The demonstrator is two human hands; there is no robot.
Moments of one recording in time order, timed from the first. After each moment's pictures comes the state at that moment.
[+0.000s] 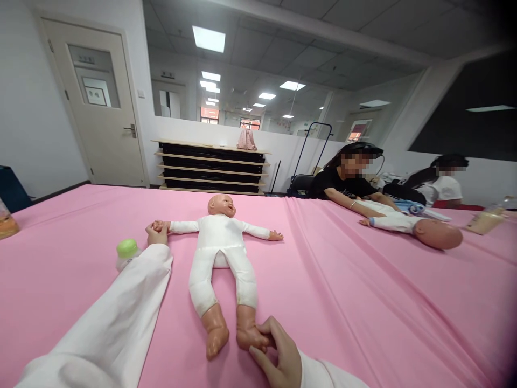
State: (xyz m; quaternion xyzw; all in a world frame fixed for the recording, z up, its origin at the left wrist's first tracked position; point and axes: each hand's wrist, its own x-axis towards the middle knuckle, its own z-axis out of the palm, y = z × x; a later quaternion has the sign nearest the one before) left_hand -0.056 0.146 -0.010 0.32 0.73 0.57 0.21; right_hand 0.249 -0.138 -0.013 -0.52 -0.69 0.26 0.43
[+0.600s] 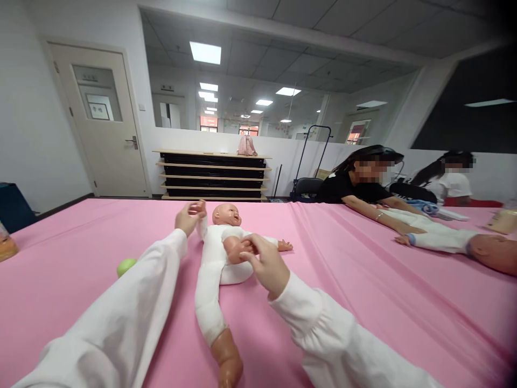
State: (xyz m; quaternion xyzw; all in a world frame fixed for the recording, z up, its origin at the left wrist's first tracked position) left_hand 0.001 0.178 0.077 0.62 0.55 0.53 0.15; right_hand 0.211 0.001 0.119 -0.46 -0.76 0.13 0.44
